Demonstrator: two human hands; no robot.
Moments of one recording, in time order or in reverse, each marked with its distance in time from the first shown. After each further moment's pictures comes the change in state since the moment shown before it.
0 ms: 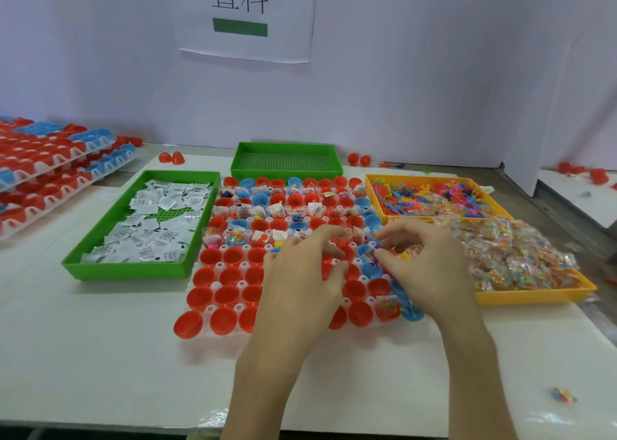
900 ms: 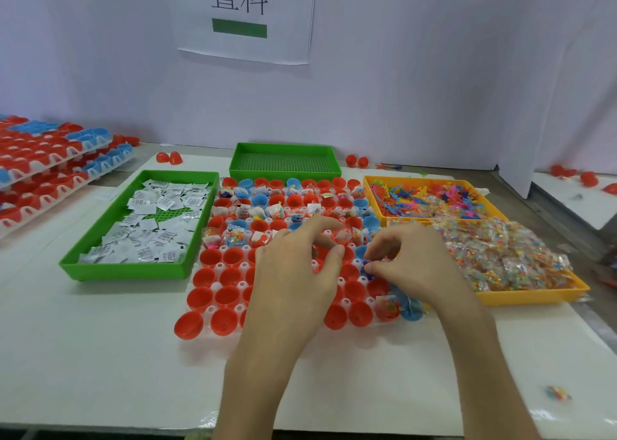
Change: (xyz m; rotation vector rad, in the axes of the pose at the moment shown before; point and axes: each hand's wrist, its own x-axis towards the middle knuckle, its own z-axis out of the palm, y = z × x) left_hand -0.003 0.003 -0.014 -0.118 0.090 0.040; right_hand 0.019 0.000 0.001 -0.269 -0.320 0.033
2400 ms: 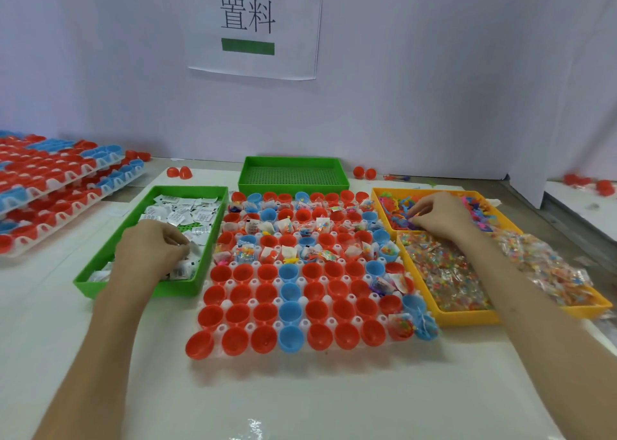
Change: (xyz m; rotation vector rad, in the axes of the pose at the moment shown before) left_hand 0.088 -0.144 -0.118 0.472 0.119 -0.450; right_hand 0.127 0.088 -0.022 -0.153 0.072 0.248
